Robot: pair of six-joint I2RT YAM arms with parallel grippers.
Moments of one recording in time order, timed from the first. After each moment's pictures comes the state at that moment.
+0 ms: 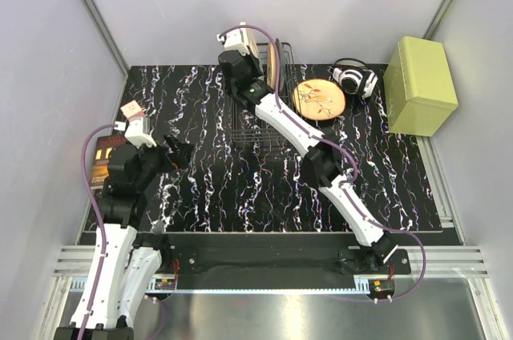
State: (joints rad) left arm -0.05 0.58 0.64 -0.37 0.23 -0.37; right arm 0.77 2.62 2.71 -0.30 0.93 -0.20
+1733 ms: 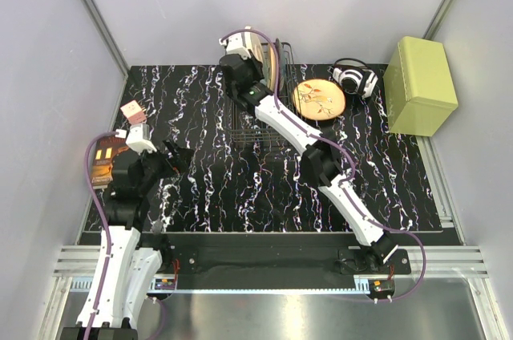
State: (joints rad) left arm -0.01 0.55 0.55 -0.34 0.24 -0.41; right arm 0.75 2.64 2.66 -0.24 0.98 -0.23
